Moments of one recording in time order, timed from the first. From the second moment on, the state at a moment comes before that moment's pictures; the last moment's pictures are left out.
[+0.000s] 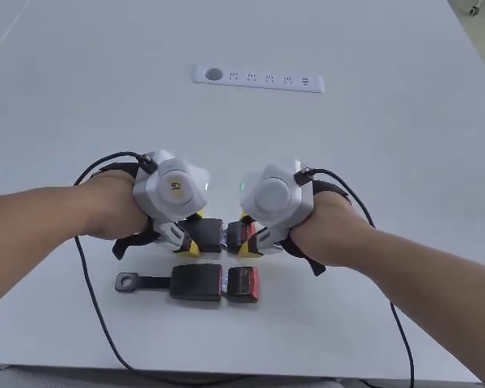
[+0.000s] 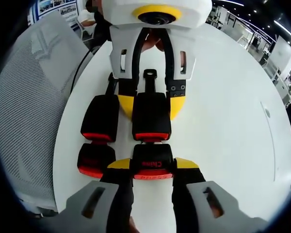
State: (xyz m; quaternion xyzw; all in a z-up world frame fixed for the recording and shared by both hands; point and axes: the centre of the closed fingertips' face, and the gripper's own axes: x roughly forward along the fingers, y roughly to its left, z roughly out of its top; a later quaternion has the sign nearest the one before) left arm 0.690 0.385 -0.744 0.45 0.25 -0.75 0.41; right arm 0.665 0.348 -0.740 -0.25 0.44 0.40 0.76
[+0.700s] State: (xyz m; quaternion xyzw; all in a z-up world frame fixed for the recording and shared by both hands) left arm 0.686 0.386 -0.742 0.44 0.25 -0.76 0.41; right arm 0.663 0.346 -0.738 -0.25 0.42 0.40 0.77
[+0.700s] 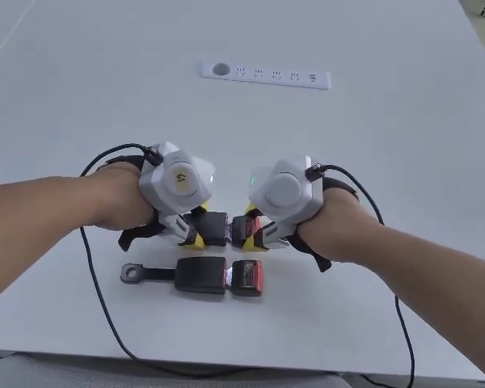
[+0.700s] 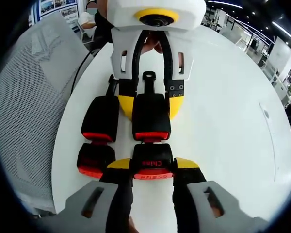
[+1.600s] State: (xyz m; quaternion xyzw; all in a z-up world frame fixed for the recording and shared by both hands) left arm 0.686 0.387 -0.741 0.44 0.25 -0.76 0.42; right arm 0.656 0.337 -0.737 -0.24 0.41 0.40 0.78
